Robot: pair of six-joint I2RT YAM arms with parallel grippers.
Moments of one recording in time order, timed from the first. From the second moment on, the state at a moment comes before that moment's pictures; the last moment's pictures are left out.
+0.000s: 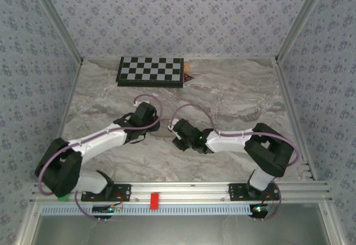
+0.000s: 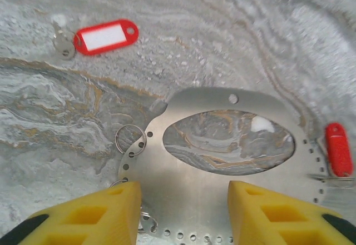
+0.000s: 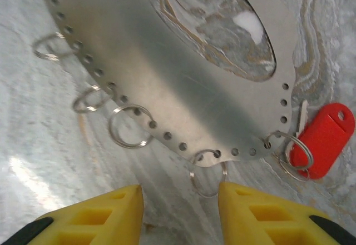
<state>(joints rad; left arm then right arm) -0.68 1.33 0.73 -0.29 -0.22 -0.69 0.99 1.66 0.81 -0.09 0.20 0.07</state>
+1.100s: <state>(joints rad) -0.68 1.05 0.66 -0.32 -0.22 -0.68 0.90 1.42 0.82 -0.06 0.13 -0.03</state>
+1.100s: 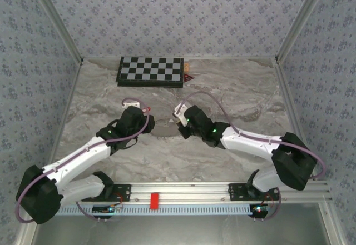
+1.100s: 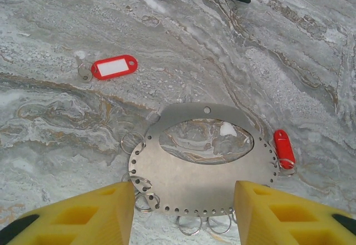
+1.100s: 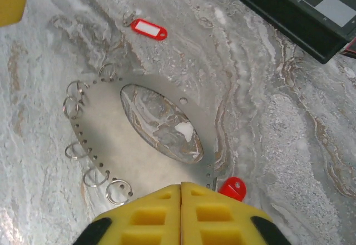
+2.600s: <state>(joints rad) -0.68 1.00 0.61 -0.34 -0.22 -0.69 0.98 1.85 1.07 -0.31 0.26 0.37</state>
